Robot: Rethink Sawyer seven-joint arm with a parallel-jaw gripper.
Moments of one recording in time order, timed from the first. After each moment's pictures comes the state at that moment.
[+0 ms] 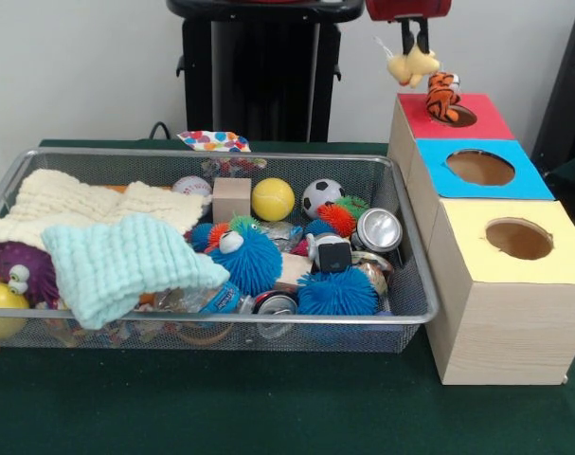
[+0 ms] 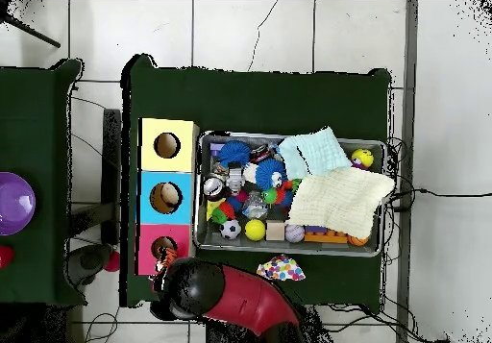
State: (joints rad) arm -0.21 -0.95 0.15 2.31 0.30 0.58 1.62
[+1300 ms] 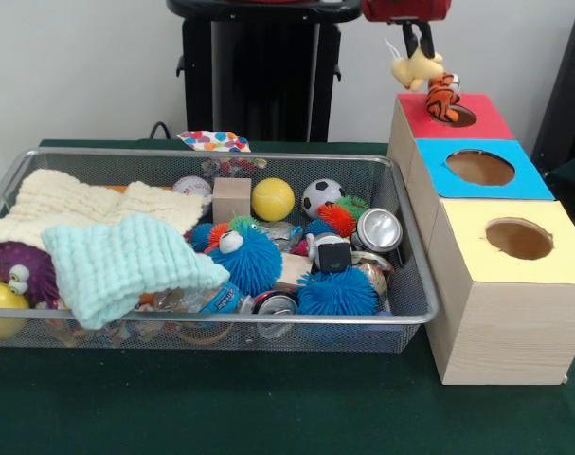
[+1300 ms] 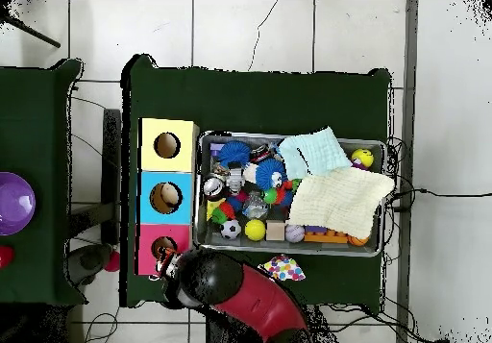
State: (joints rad) arm -0.24 -0.95 0.14 2.33 0.51 0.57 1.62
